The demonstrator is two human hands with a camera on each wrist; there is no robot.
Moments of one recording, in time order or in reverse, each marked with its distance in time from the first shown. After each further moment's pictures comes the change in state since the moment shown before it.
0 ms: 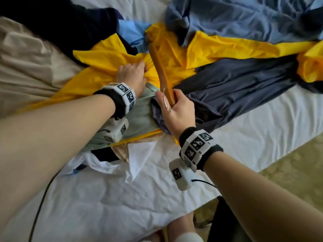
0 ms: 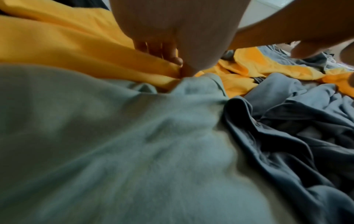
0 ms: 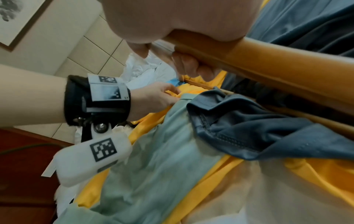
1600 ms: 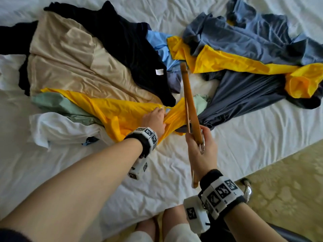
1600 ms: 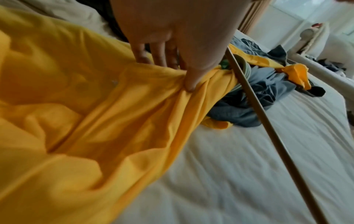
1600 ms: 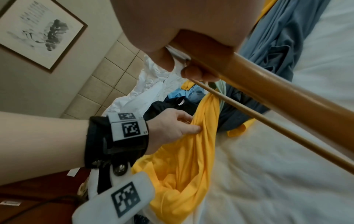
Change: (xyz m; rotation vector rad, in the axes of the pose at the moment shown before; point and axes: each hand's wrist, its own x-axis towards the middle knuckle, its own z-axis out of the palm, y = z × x) left_hand -0.171 0.056 0.055 -0.229 -0.045 -0.097; right_hand -0.149 0.050 -0.065 0.107 0.058 -0.100
